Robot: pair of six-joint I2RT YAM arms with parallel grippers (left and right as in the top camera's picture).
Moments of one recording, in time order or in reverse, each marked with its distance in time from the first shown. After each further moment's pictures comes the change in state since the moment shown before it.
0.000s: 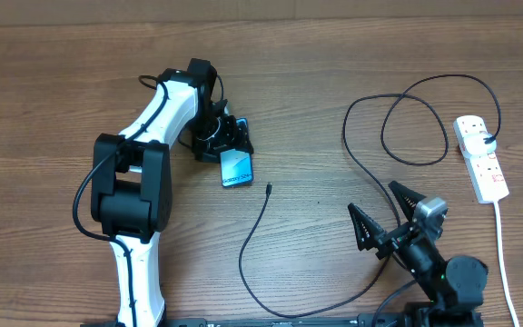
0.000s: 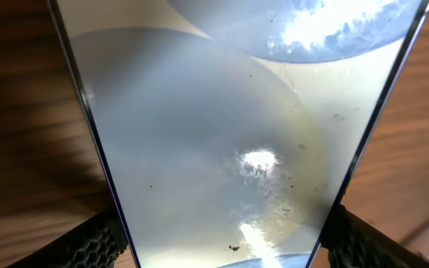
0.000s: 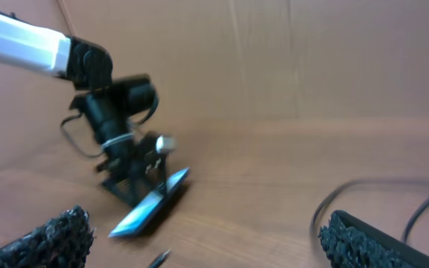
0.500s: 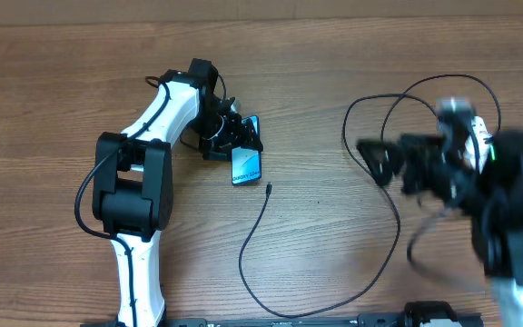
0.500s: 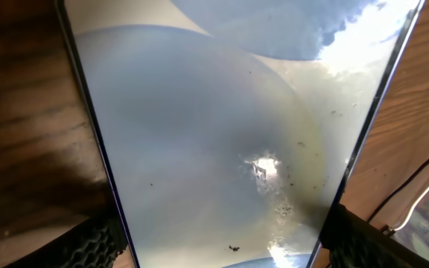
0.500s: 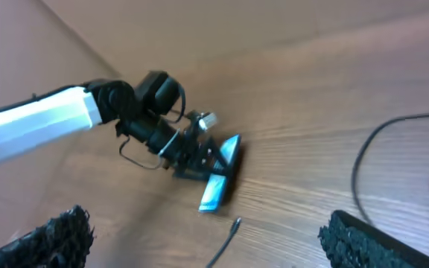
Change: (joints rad) left arm -0.001 0.013 -0.001 0.043 0.127 0.045; right arm 0.005 0.916 1.064 -0.699 -0.090 0.028
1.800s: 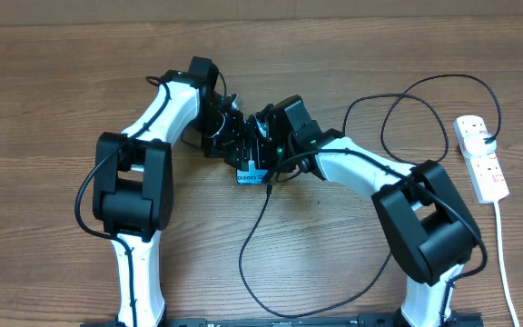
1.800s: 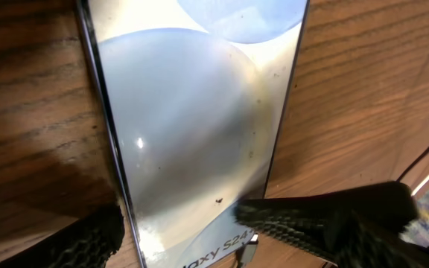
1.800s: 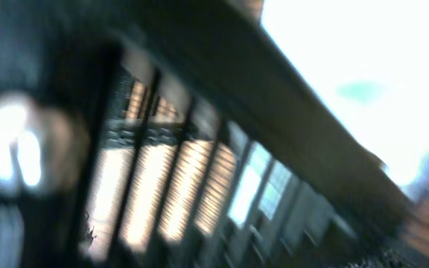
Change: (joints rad) left arm -0.001 0.000 0.000 0.034 0.023 -0.020; right arm 0.527 1.027 0.069 0.564 0.085 0.294
